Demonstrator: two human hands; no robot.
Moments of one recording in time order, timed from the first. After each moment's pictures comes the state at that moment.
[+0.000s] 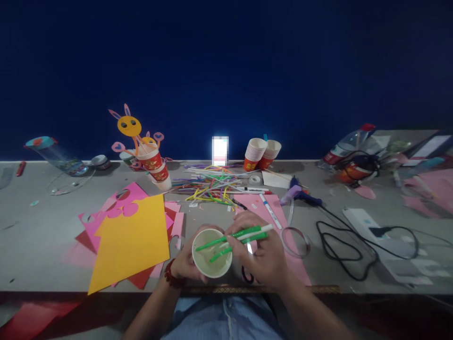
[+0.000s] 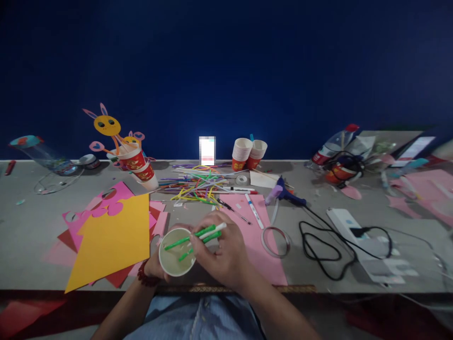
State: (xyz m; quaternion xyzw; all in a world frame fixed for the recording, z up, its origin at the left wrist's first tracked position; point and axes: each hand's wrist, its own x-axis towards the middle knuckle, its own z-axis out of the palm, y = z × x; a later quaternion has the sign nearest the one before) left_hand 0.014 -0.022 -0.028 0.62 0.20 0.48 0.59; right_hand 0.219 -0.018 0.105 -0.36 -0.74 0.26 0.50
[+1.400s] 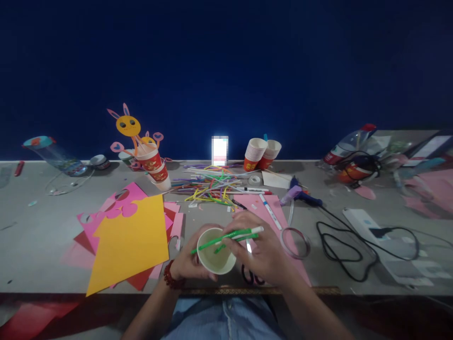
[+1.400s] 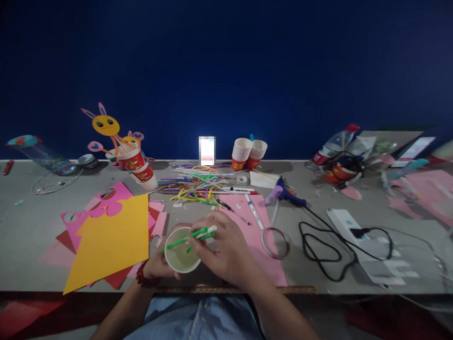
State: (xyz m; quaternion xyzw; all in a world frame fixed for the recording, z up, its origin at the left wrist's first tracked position) left_hand 0.019 -0.017 -0.005 0.66 0.23 0.48 0.52; right_hand 0.230 -0.010 0.105 -0.34 -0.80 0.23 0.43
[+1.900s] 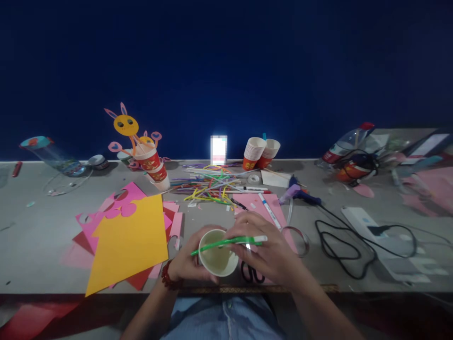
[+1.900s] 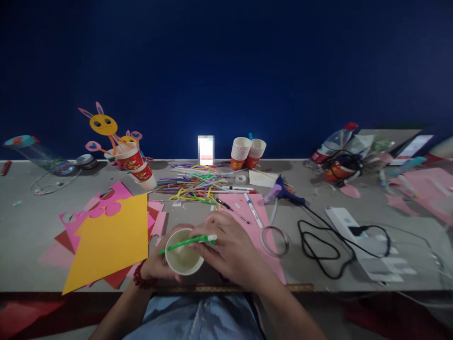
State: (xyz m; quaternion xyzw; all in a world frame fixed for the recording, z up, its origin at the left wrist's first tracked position) left_hand 0.018 -0.017 0.004 0.70 0.22 0.45 0.51; right_hand 0.247 -0.009 0.114 -0.30 -0.86 0.25 0.34
